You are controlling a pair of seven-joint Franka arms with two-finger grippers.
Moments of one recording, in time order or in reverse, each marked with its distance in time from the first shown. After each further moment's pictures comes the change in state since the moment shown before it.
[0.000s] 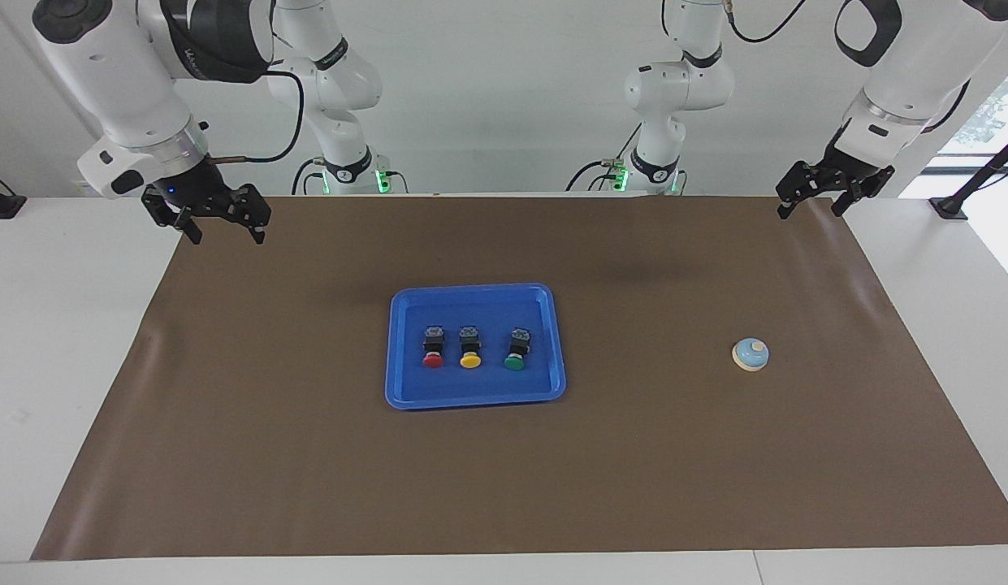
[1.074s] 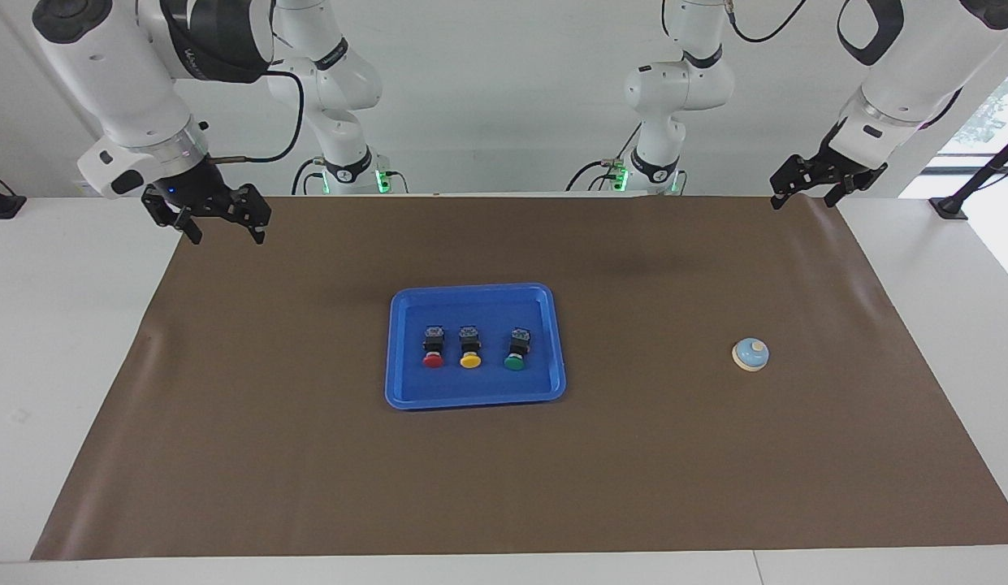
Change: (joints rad) left arm -0.005 0.008 -0.001 0.008 0.000 -0.082 0.000; right arm 0.000 0.000 0.000 0.000 0.000 0.000 0.000
